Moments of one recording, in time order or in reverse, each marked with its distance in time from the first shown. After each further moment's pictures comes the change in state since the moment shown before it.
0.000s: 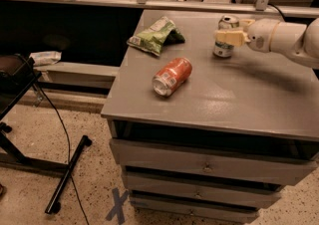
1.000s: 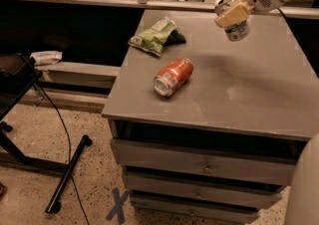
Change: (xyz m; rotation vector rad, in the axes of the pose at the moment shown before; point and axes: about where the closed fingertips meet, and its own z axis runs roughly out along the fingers) arm -0.066 0.029 -0.019 -0.062 0.506 -0.295
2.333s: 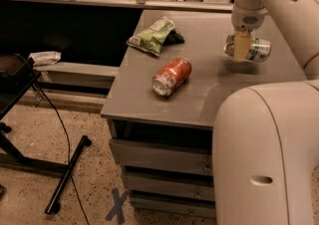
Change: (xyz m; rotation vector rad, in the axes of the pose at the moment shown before) arm 0.112 0.033 0.017 -0.264 0.826 -0.263
